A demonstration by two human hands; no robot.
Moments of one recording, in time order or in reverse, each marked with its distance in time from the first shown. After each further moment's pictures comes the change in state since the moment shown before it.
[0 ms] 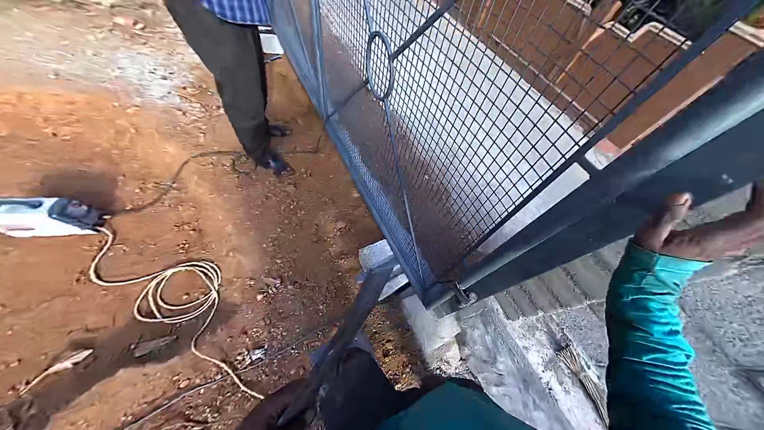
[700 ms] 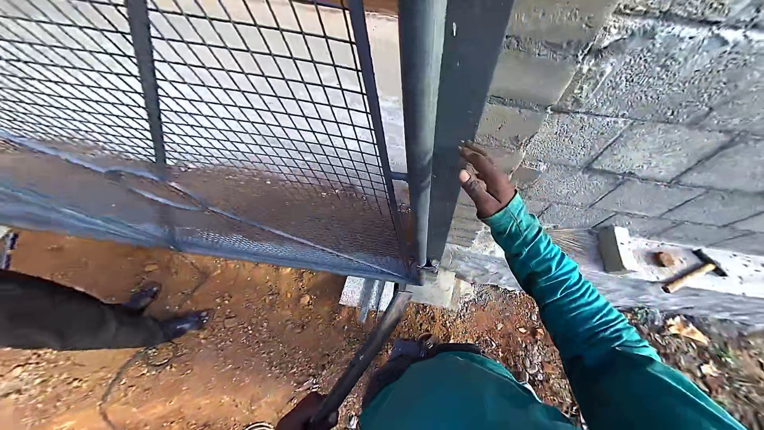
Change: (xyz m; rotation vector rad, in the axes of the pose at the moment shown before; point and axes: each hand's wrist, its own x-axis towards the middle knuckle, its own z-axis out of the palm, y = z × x) left_hand 0.159 0.219 -0.124 0.567 -0.681 0.091; right_hand 0.078 -0.061 -0.056 0.522 -0.514 0.624
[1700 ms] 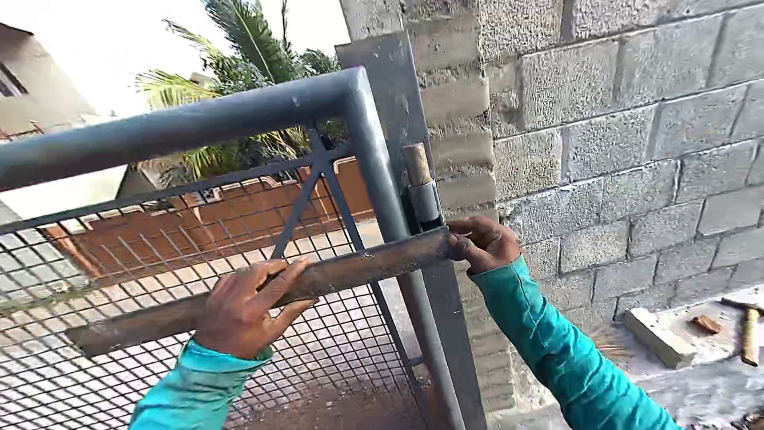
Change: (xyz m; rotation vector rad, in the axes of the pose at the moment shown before) left_hand 0.207 0.392 -0.313 0.944 0.987 1.452; right_hand 0.114 -0.157 -0.061 0.268 0.561 -0.211
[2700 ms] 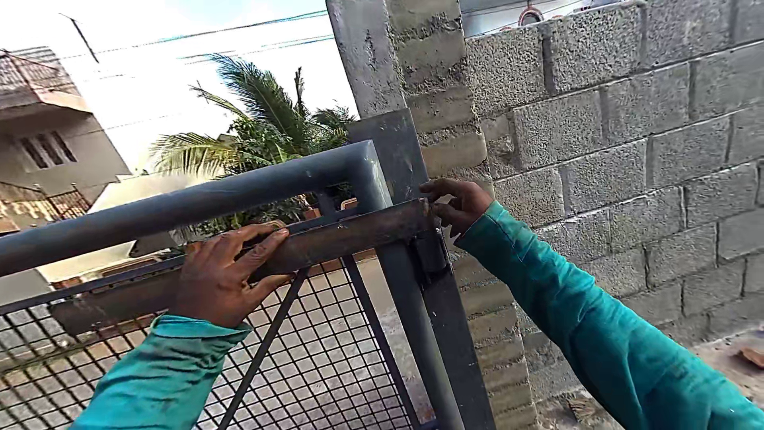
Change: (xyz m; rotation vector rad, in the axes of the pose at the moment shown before) left_hand 0.099 -0.080 -0.013 0.085 0.048 0.084; right_hand 0.137 -0.047 0.002 -0.413 -0.388 -0.045
